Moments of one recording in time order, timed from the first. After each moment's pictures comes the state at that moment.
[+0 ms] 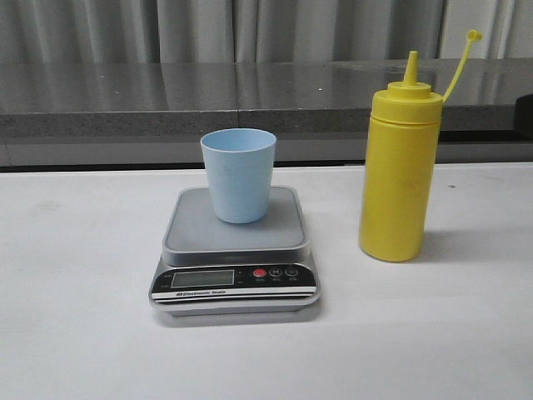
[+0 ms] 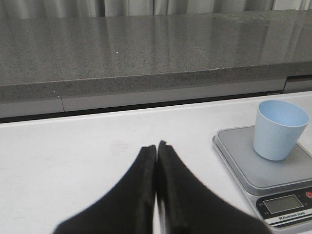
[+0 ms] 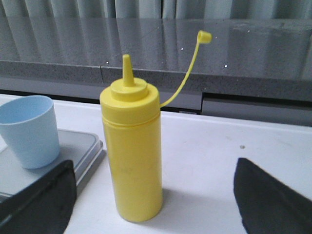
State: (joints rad) left arm -0.19 0.31 -0.35 0.06 0.30 -0.09; right arm 0.22 0.91 -0.09 -0.15 -0.70 0.20
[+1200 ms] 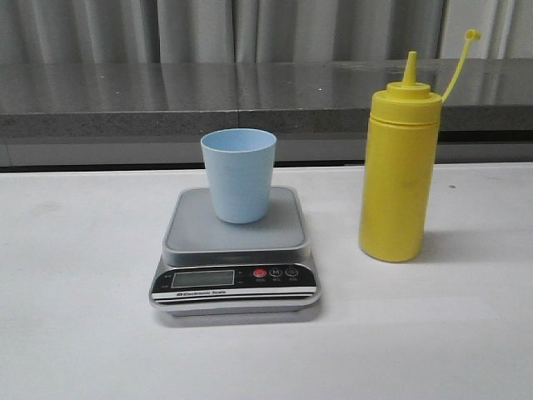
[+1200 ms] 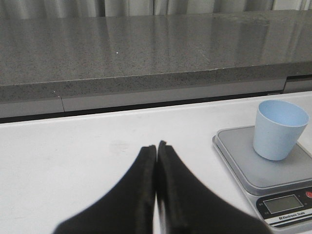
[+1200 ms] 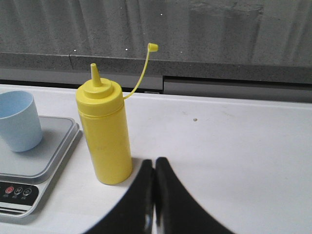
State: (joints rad) left arm -0.19 0.31 -0.35 0.06 0.30 -0.09; right arm 0.22 0.37 -0.35 -0.12 0.28 0.20
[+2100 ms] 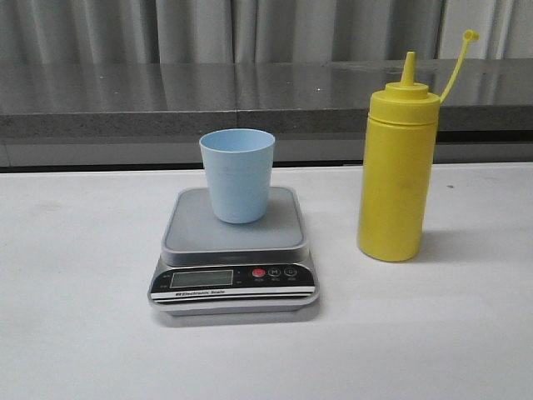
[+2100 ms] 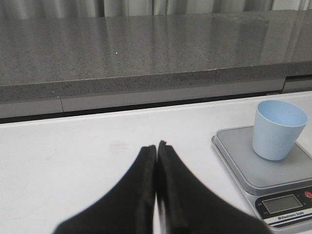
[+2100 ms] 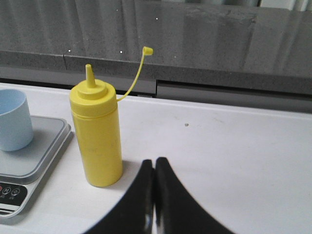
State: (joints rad) left arm -0.19 0.31 -0.35 0.06 0.30 -0.09; right arm 0.21 0.33 -0.35 -0.17 0.28 0.19
